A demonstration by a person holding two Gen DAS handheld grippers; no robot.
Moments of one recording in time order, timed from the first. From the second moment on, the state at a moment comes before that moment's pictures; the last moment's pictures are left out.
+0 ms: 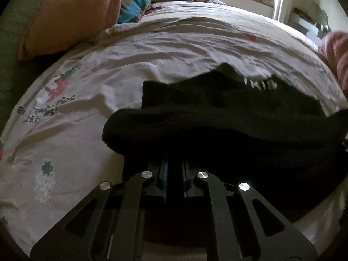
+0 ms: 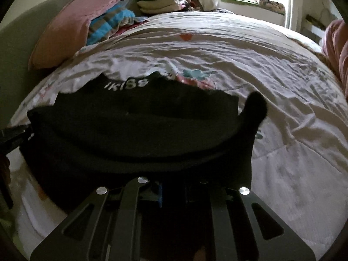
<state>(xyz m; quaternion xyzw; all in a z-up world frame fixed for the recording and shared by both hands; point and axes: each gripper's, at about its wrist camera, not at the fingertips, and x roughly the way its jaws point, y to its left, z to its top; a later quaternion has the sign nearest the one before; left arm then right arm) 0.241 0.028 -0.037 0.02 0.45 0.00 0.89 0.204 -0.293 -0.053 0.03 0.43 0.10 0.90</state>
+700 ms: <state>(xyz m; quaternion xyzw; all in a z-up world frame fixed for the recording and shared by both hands) 0.279 0.108 -0.040 -0.08 0.42 0.02 0.90 0.251 -0.336 -0.046 0.04 0.41 0.00 0.91</state>
